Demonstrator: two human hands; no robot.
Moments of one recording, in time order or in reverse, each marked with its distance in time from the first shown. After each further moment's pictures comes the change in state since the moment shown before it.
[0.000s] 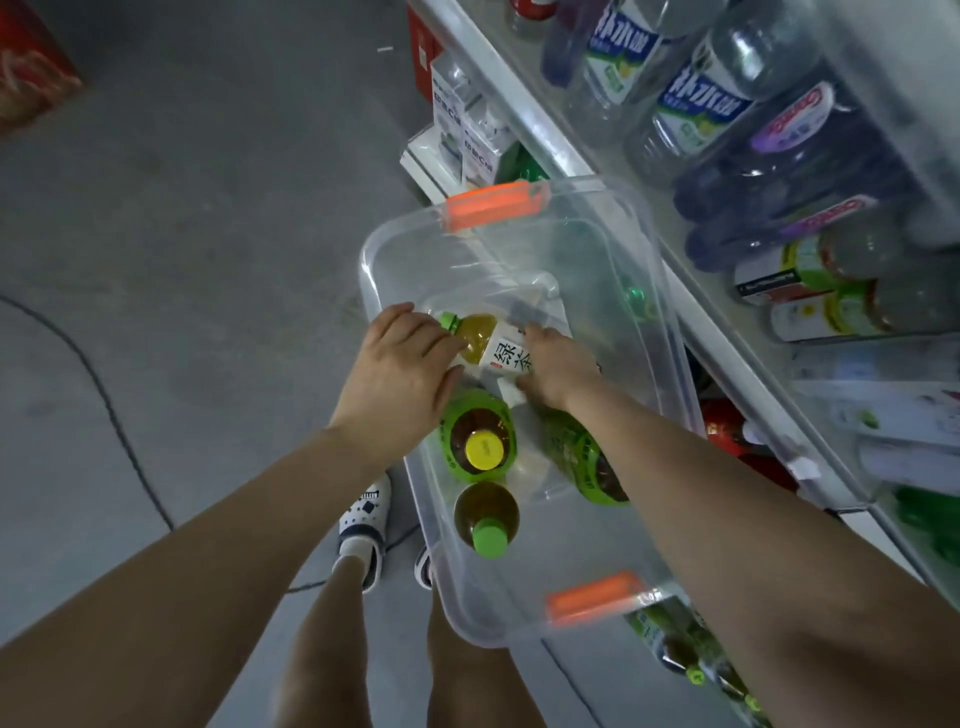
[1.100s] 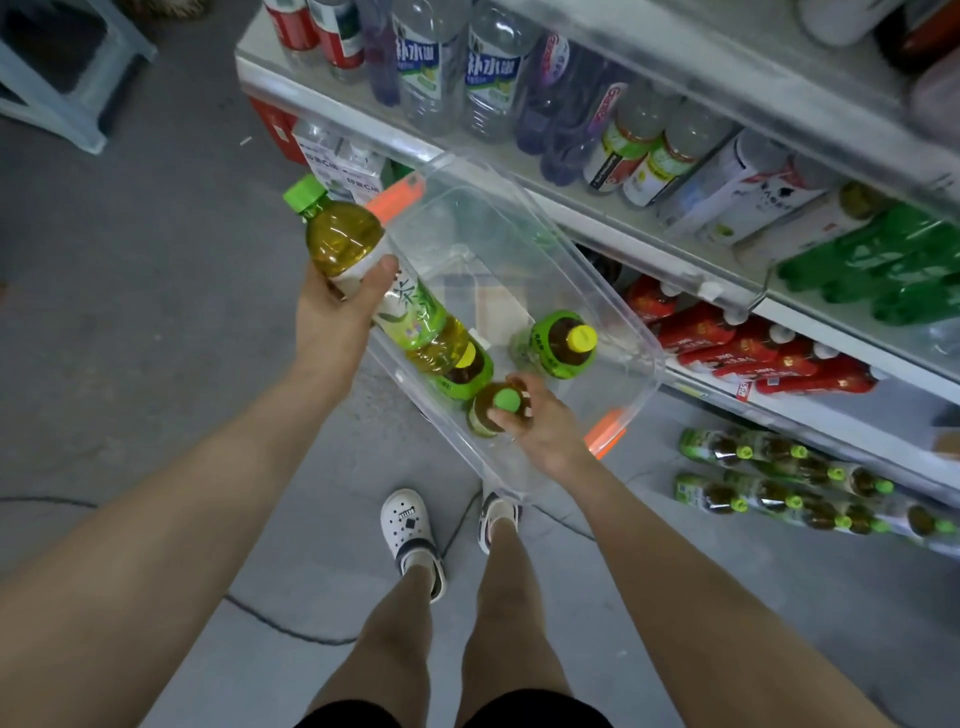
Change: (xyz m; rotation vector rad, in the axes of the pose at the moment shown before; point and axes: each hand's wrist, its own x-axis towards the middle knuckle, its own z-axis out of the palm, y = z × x) left_hand 0.031 0.023 -0.118 -1.189 -0.105 -0.738; right_hand -0.202 -0.079 0.057 1.005 0.329 0.424
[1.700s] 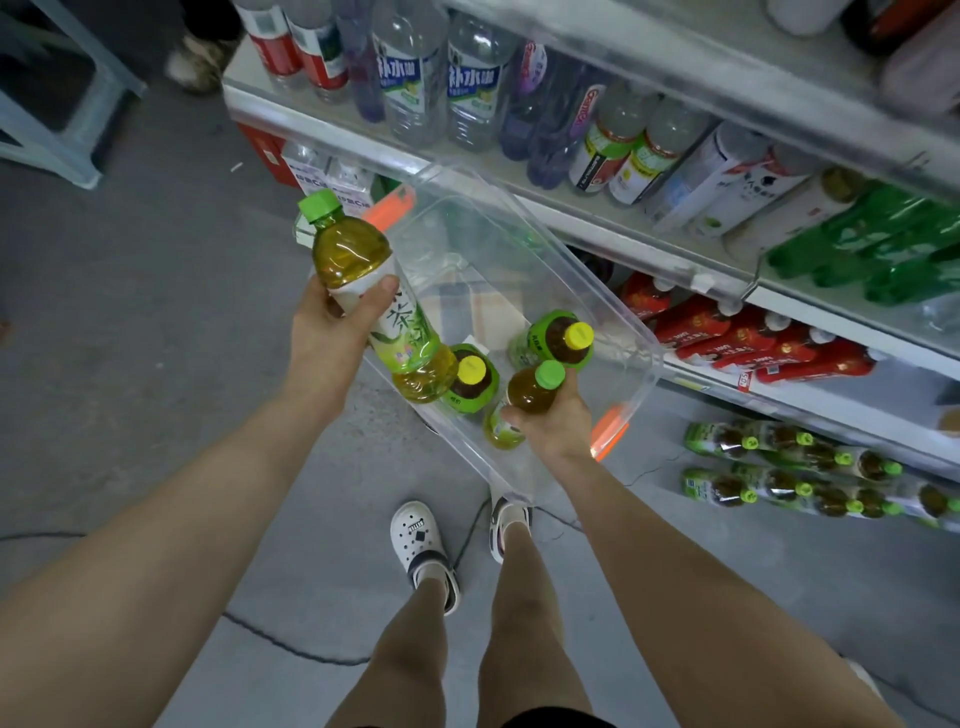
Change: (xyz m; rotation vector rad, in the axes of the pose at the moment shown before) left_hand -0.001 -0.004 -0.006 0.064 -0.051 -0.013; right_hand 0.004 0.002 0.007 0.175 0.322 0.181
